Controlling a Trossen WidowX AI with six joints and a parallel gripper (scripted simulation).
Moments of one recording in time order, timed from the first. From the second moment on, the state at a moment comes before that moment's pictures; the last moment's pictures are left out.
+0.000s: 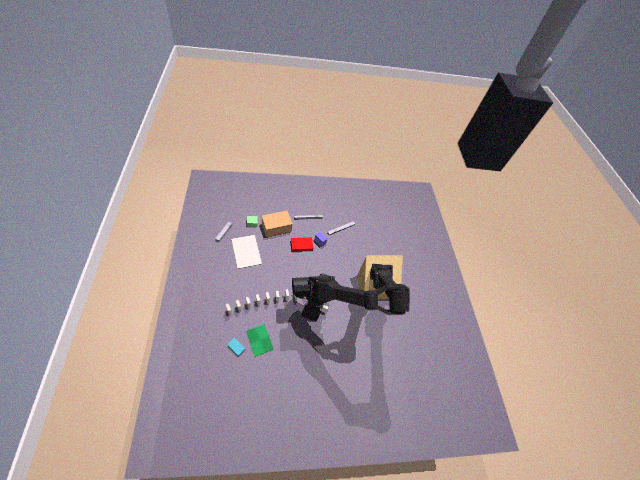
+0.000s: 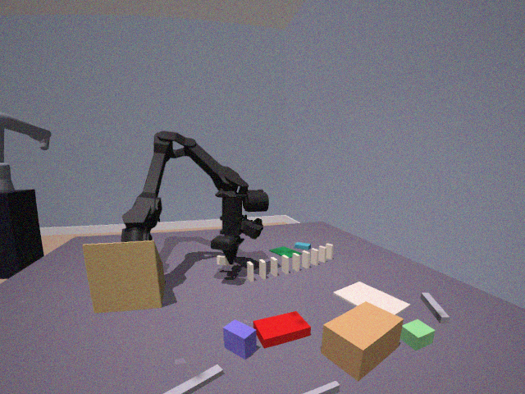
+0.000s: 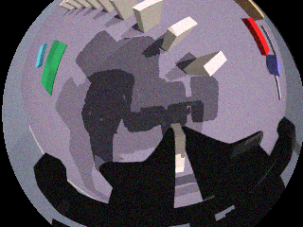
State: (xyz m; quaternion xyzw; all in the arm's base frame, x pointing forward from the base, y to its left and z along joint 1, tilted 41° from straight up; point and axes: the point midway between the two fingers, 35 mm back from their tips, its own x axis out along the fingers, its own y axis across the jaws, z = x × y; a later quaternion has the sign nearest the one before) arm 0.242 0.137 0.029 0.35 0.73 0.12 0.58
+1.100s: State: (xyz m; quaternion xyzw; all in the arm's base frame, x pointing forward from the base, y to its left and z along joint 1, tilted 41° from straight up) arm 0.179 0.136 0.192 0.14 0.64 0.33 0.68
